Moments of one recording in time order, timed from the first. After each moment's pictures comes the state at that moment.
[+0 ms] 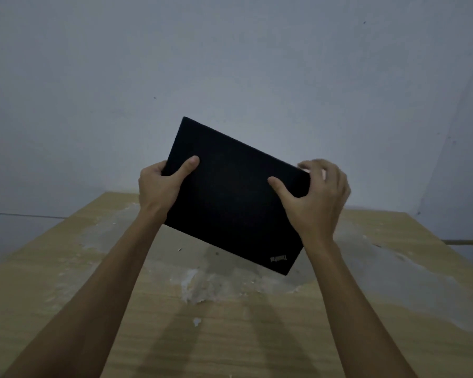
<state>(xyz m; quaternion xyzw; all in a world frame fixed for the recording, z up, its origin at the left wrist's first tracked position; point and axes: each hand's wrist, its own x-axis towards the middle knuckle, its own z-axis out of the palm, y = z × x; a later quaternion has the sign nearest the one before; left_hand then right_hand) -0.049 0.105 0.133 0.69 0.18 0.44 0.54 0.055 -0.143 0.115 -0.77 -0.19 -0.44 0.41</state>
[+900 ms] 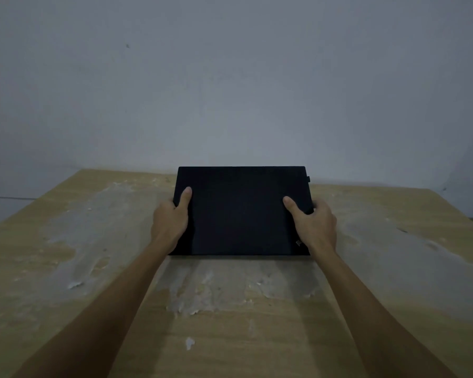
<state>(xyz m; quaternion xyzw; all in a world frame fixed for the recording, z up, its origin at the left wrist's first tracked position) 0.039 0.142 -0.013 0.76 0.32 0.30 0.49 0.145 -0.123 0.000 -0.84 -0.04 -0.09 0.53</state>
